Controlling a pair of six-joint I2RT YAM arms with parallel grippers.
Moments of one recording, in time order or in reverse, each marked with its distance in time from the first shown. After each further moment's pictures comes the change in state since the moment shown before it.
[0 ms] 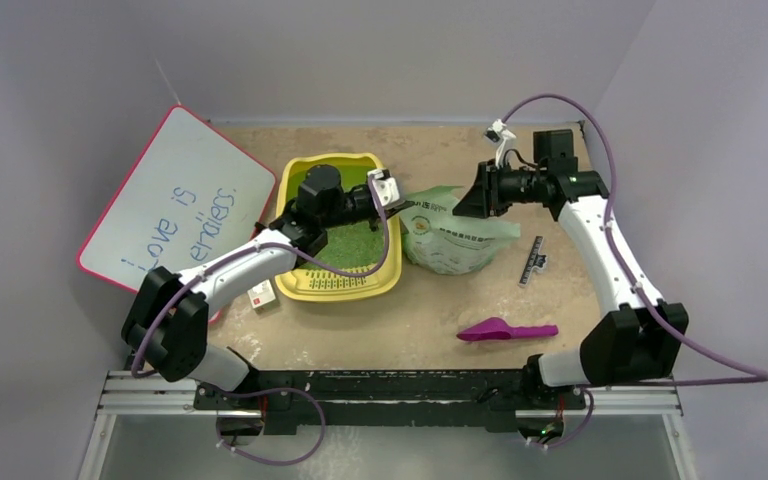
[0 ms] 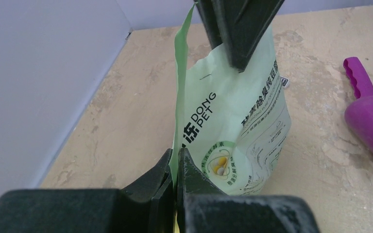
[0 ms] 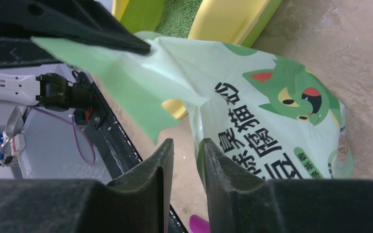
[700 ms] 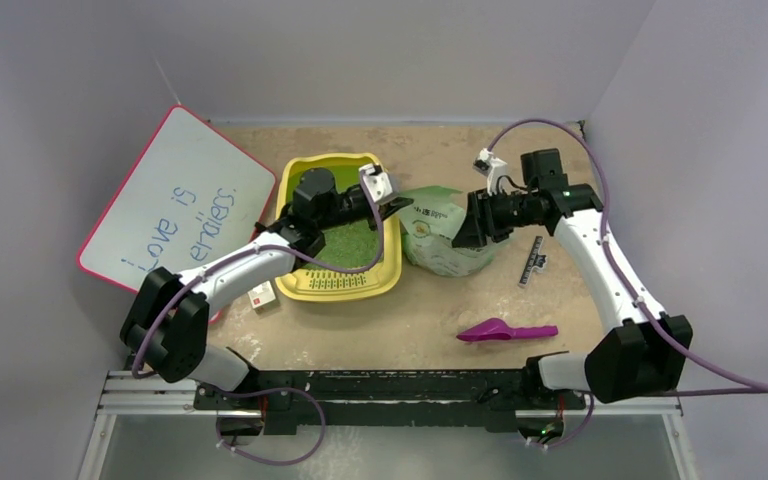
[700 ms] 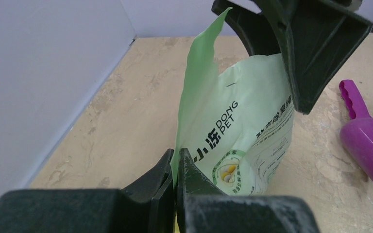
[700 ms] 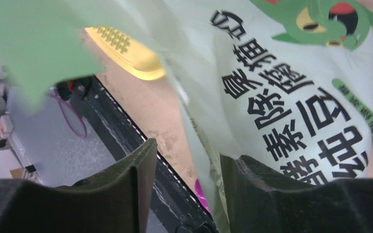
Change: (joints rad) left arm 0.018 -0.003 -0.039 0.114 -0.015 -0.112; right arm 0.038 -0.085 -0.093 -0.162 0.092 -0.059
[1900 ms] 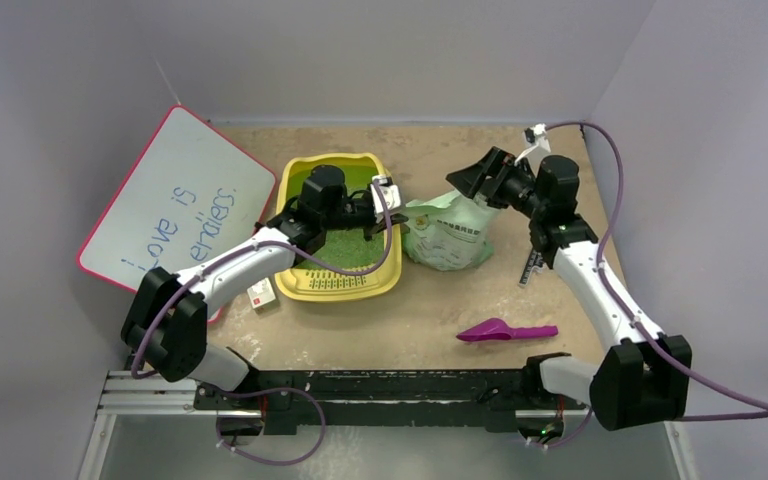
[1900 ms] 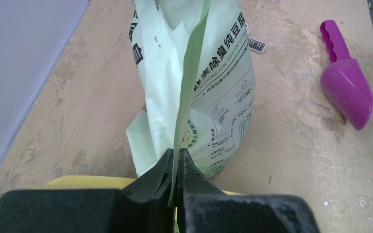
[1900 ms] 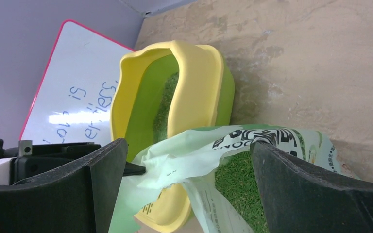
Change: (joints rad) left arm -0.003 0.001 0.052 -0.318 0.074 0.152; right arm -0.013 -0.119 -0.323 0.954 0.316 0.731
